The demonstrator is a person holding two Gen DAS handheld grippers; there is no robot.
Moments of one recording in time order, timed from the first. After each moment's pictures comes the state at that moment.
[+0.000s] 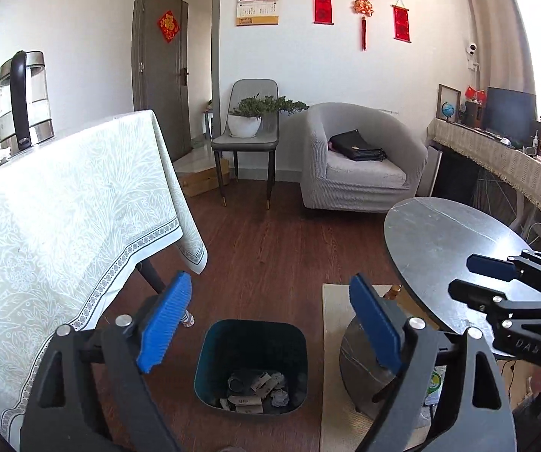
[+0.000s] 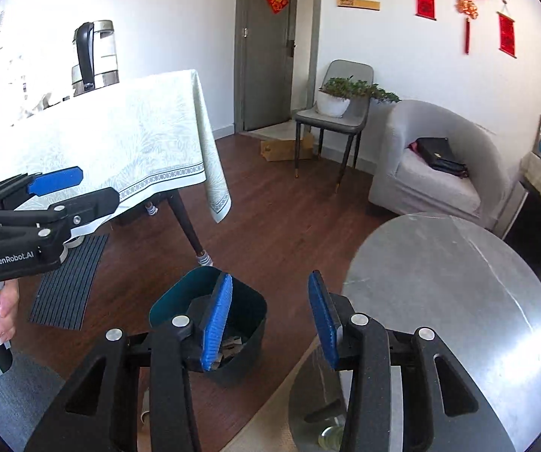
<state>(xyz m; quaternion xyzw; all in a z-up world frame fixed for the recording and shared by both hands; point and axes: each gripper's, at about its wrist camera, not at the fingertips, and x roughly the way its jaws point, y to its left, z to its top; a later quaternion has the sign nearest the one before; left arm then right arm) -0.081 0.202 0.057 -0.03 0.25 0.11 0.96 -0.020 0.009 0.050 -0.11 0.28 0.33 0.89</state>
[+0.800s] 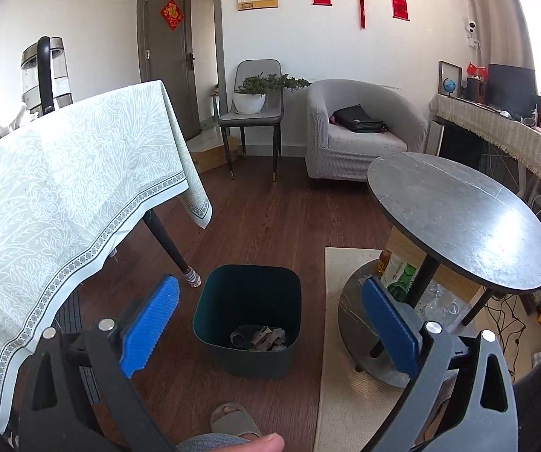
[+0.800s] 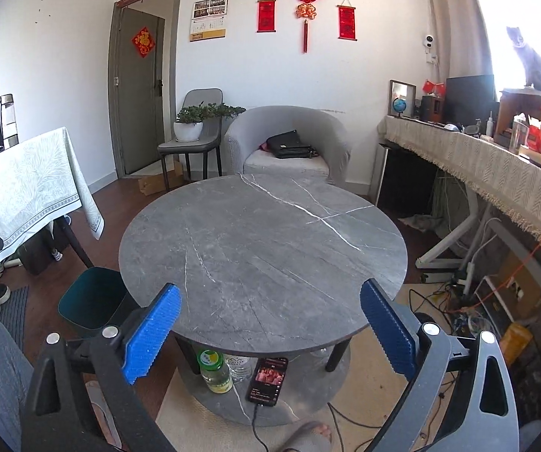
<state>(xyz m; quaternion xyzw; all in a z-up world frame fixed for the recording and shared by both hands) -0.154 0.154 0.007 -0.03 0.28 0.13 0.95 -0.098 -0.240 0.024 -0.05 0.24 0.13 0.96</state>
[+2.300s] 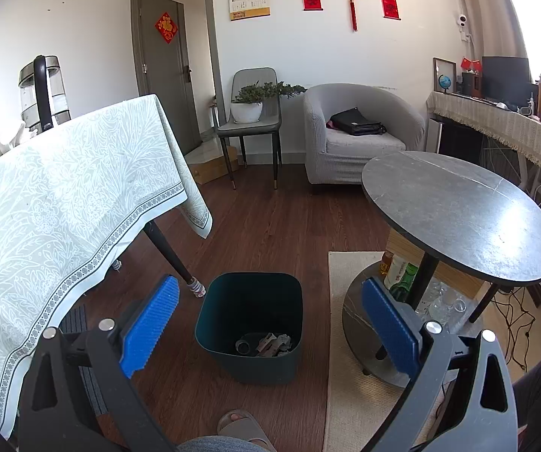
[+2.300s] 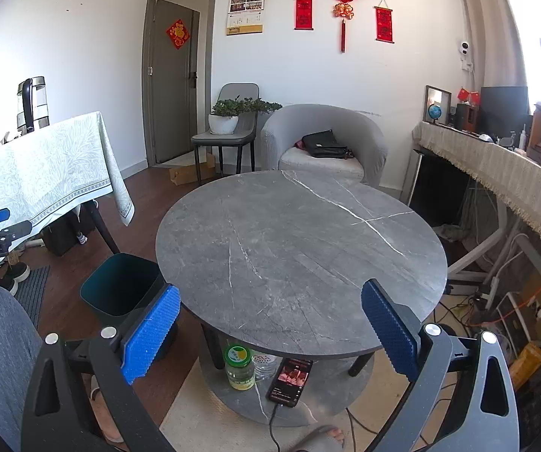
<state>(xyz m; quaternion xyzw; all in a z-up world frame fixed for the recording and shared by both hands) -0.152 0.137 0.004 0.01 0.27 0.14 0.95 -0.105 -0.211 0.021 -0.06 0.24 0.19 0.95</state>
